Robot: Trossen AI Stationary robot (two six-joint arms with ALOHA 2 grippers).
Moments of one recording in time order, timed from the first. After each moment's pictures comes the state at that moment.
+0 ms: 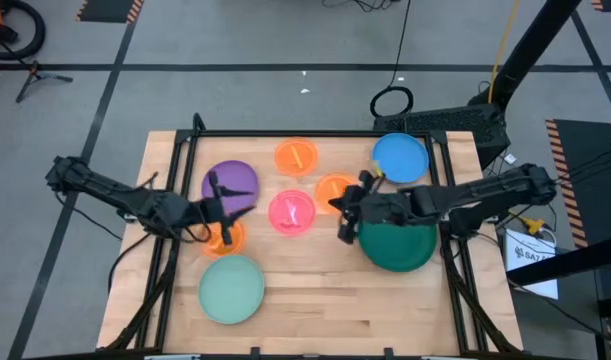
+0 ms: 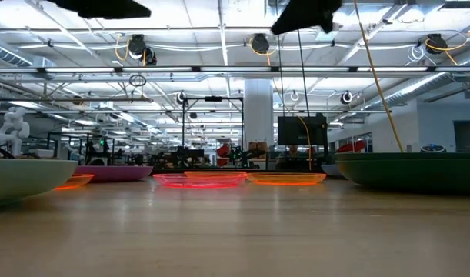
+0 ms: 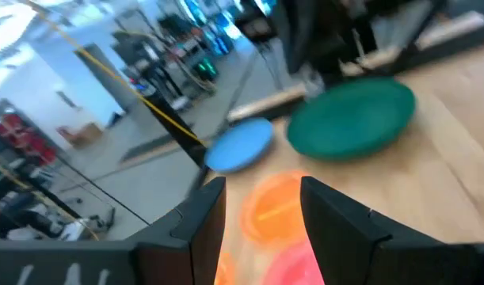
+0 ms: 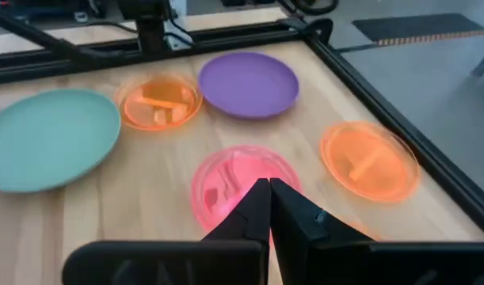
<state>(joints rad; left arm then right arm) -0.33 0.77 0.55 0.08 -0.61 0.41 0.17 1.34 1.09 -0.36 0.46 0.27</state>
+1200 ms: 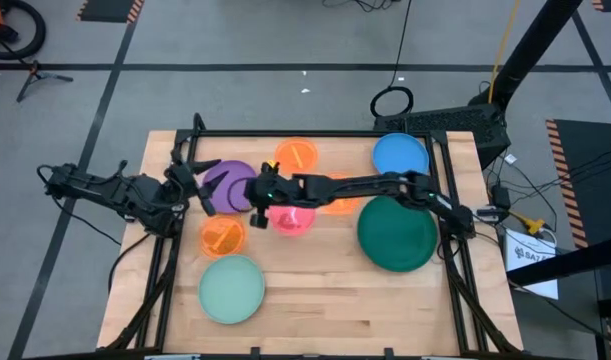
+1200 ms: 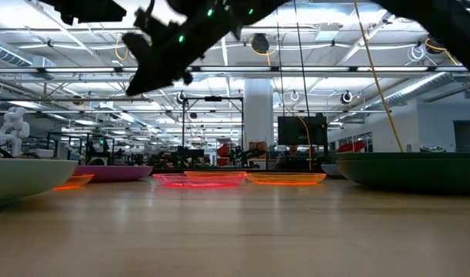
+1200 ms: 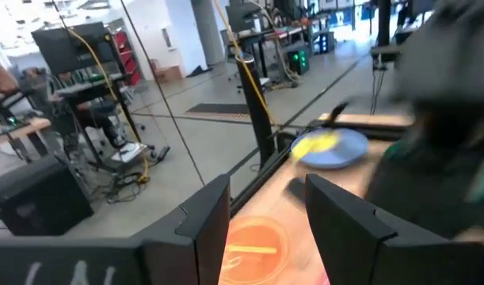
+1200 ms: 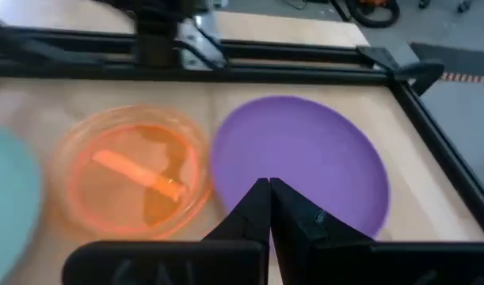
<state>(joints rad) -0.27 0.53 0.61 -0.18 -0.87 0.10 -0.04 2.28 1.97 -0.25 0.18 -0.06</state>
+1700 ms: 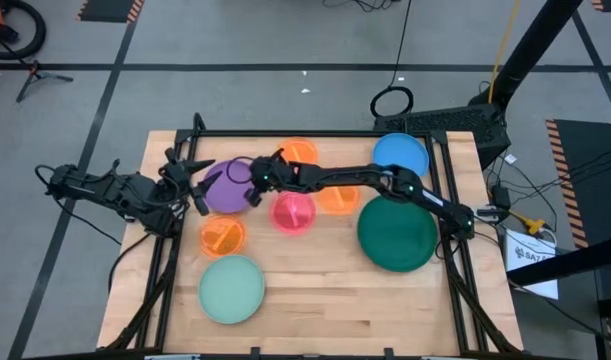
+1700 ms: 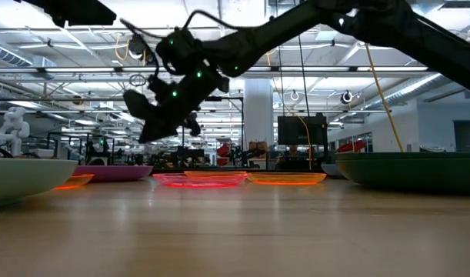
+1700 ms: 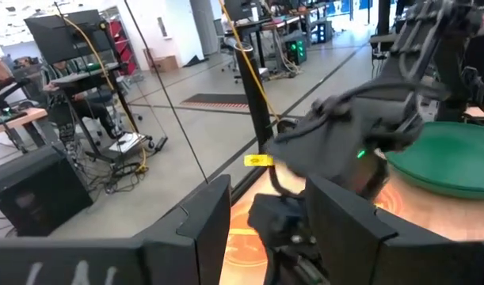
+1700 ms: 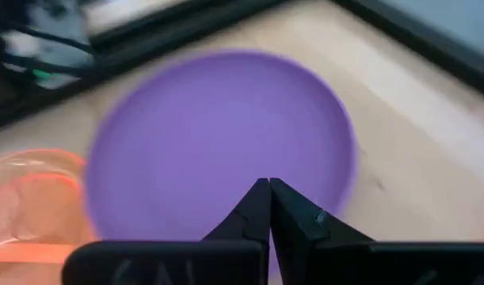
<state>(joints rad) -0.28 0.46 0.62 -0.33 -0.87 0.05 -0.18 2.46 2.02 -0.19 0.18 0.31</state>
